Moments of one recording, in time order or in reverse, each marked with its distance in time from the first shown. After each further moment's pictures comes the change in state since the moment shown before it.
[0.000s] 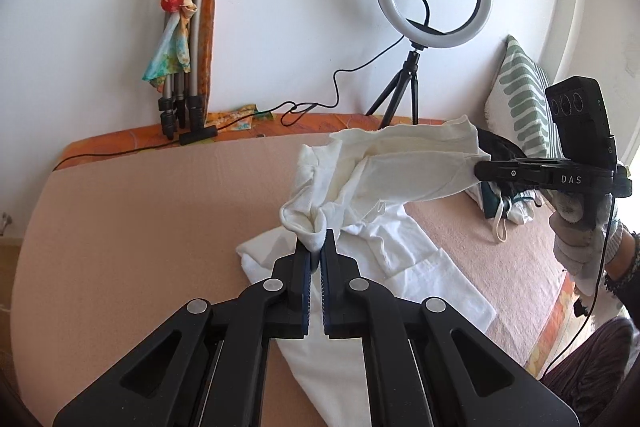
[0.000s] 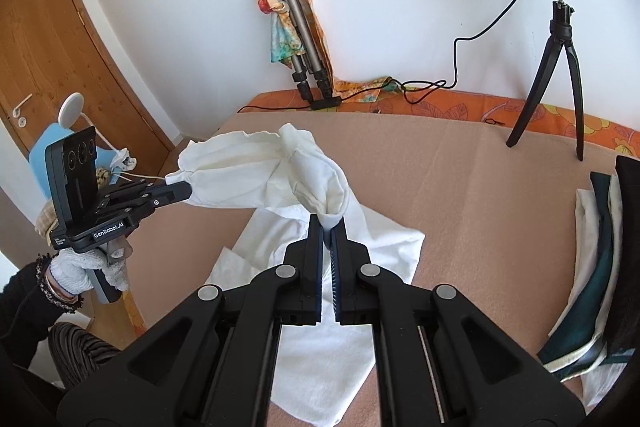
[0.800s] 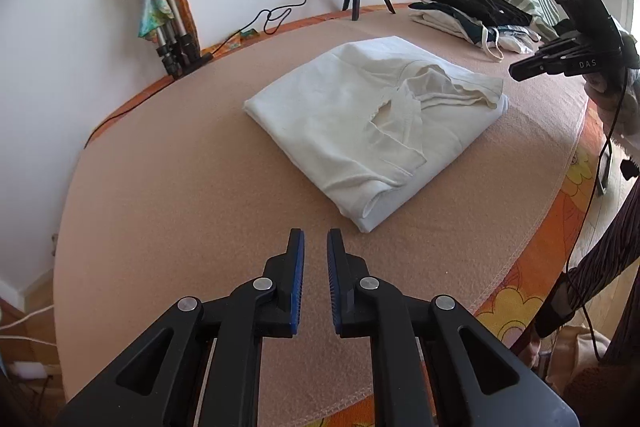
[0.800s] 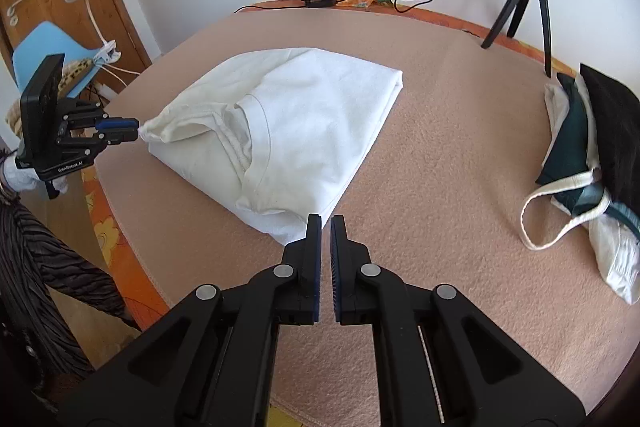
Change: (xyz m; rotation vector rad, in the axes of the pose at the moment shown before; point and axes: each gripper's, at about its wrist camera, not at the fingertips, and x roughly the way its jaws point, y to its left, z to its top) left arm -0.038 -0.030 -0.122 0.261 0.179 0.135; right arm -0.034 0.012 -0.136 -0.108 0.158 -0.122
